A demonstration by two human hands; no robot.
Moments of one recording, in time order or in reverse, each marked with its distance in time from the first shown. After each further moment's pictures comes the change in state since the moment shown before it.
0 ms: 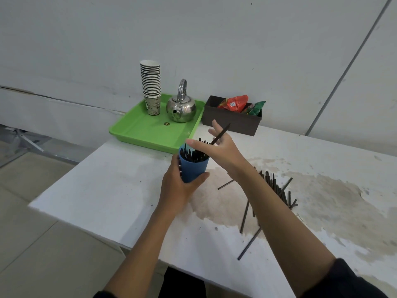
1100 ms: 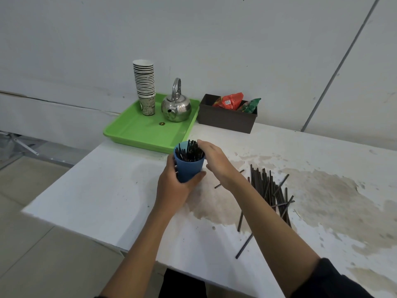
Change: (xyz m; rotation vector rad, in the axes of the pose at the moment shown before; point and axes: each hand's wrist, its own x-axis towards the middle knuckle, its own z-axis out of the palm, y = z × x) left_hand -0.001 0.001 0.000 0.045 -0.003 0.004; right_hand -0.001 0.023 0.013 0.052 -0.013 0.108
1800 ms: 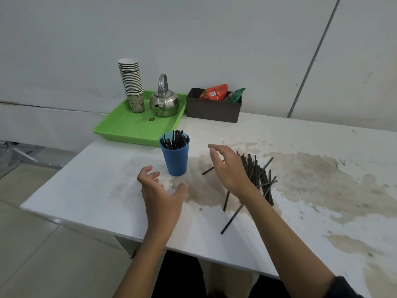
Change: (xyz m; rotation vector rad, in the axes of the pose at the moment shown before) left_hand -0.076 0.016 0.007 0.048 0.221 -0.142; right_hand -0.064 0.045 -0.050 -0.368 0.262 -0.309
